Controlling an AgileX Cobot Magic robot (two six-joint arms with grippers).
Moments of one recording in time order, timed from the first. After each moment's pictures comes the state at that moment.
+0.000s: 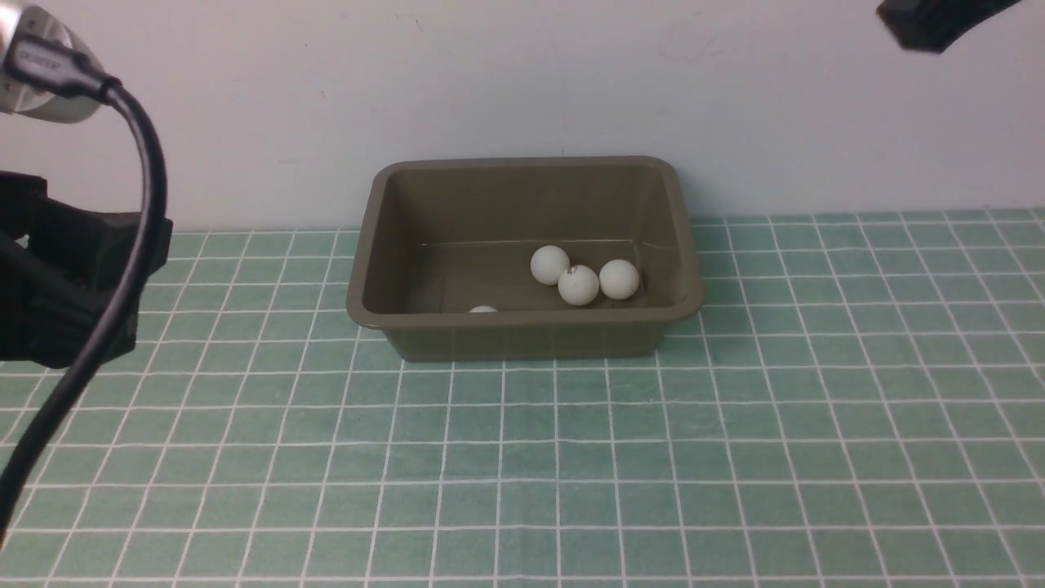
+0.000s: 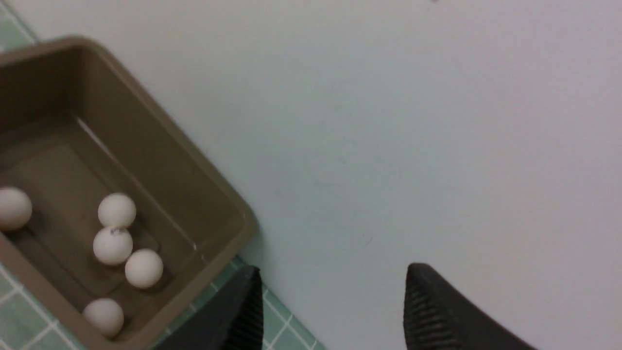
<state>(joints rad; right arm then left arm) 0.62 1.12 -1.51 -0.54 0.87 -0.06 -0.68 0.82 -1.02 0.51 0.88 -0.45</state>
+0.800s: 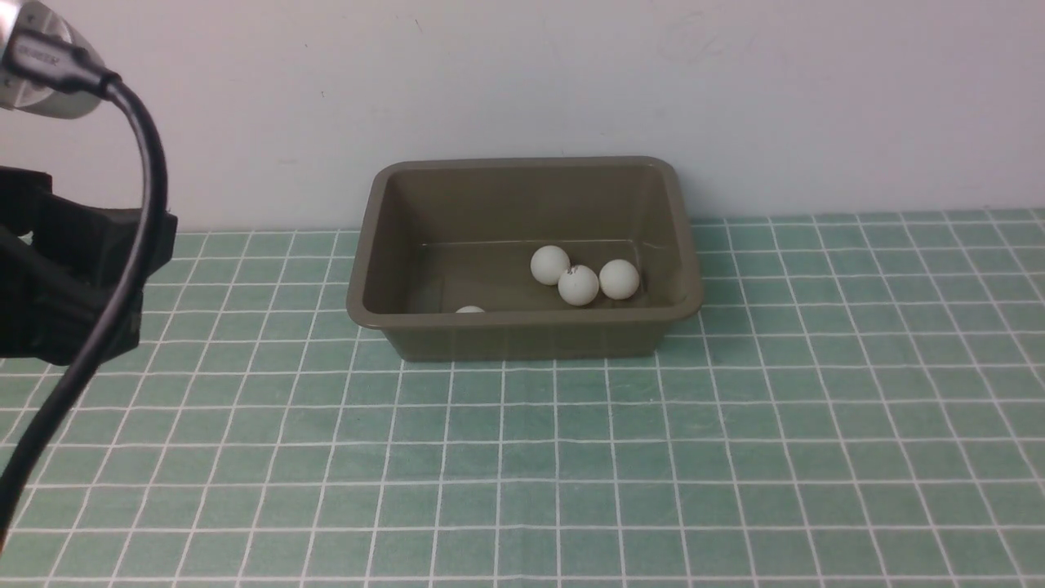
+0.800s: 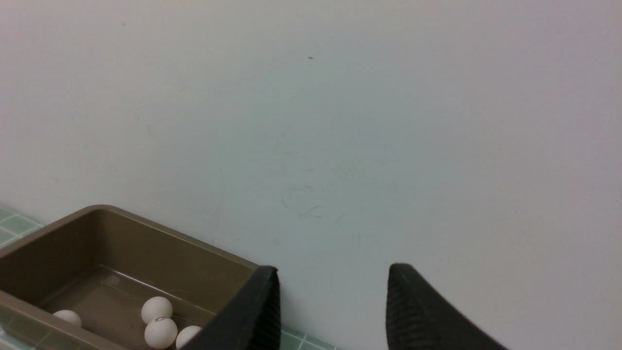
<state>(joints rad) 0.62 0.39 -0.52 -1.21 0.60 1.06 -0.68 0.82 -1.02 0.48 0.86 -0.45</state>
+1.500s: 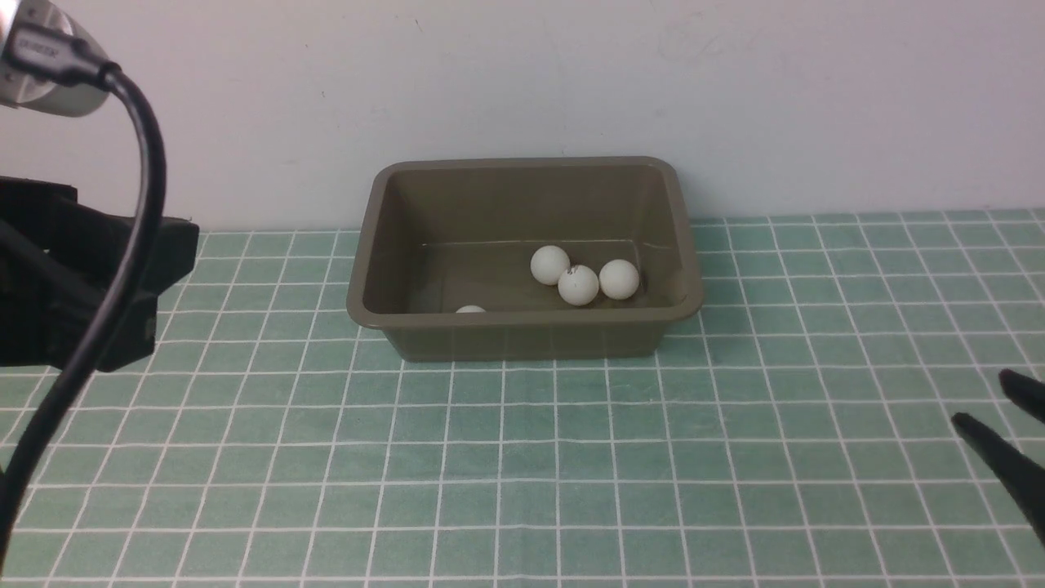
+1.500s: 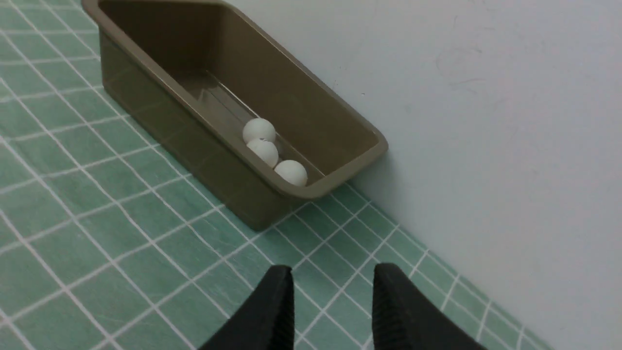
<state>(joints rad) 0.62 0.55 -0.27 -1.52 0.29 1.04 -0.68 0.82 -1.02 0.44 0.86 -0.45</state>
